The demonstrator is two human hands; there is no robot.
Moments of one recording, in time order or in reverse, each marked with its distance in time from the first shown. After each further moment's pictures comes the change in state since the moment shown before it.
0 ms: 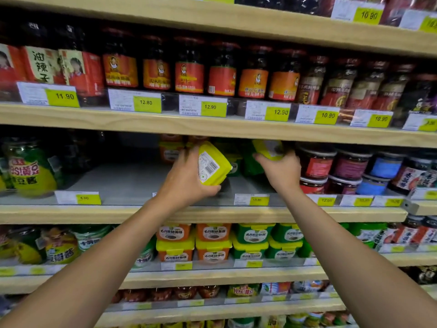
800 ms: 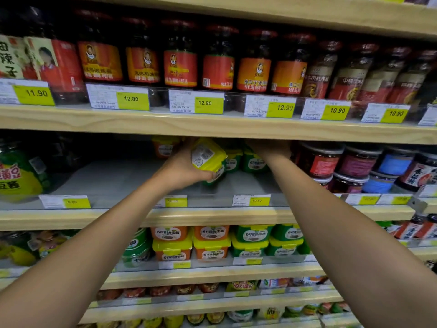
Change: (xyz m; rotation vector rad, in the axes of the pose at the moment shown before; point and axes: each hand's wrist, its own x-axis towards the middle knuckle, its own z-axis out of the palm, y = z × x) left_hand 0.054 -0.022 0.006 -0.130 -0.183 -0.080; right_hand 0.077 -0.015 0.049 -0.435 -0.219 -0.108
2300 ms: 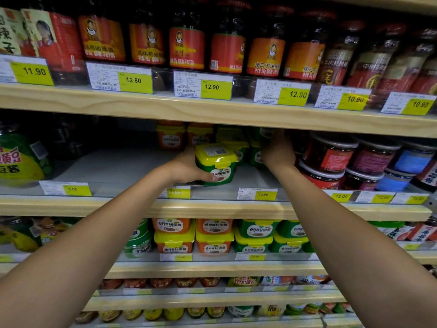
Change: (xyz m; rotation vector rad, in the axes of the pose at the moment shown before) left_hand 0.010 -0.027 0.020 -0.153 -0.224 -0.106; right_hand -0.019 0.025 0.023 0.003 0.091 -0.027
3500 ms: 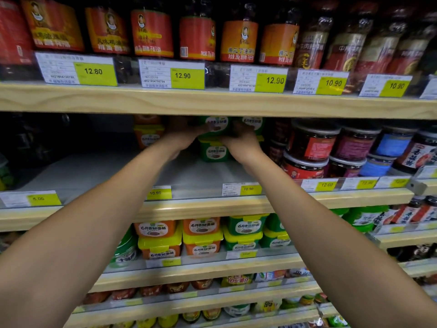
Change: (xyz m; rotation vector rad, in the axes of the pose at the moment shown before) left_hand 0.063 0.034 0.005 -0.354 0.337 0.144; right_hand -0.027 -0.040 0.004 0.538 -0.214 -0.046
